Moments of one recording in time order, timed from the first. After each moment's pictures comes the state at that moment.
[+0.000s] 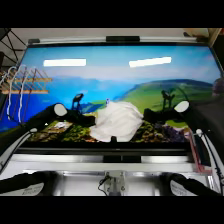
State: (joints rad) left arm -0.39 -1.35 0.87 0.92 -0.82 -1.46; right arm 0.03 -1.26 0.80 -0.90 0.94 1.42
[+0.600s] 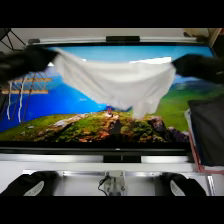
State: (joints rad) left arm -0.26 -0.90 1.44 1.00 -0.83 -1.40; right arm 0.03 -0.91 1.47 -1.11 1.08 1.38
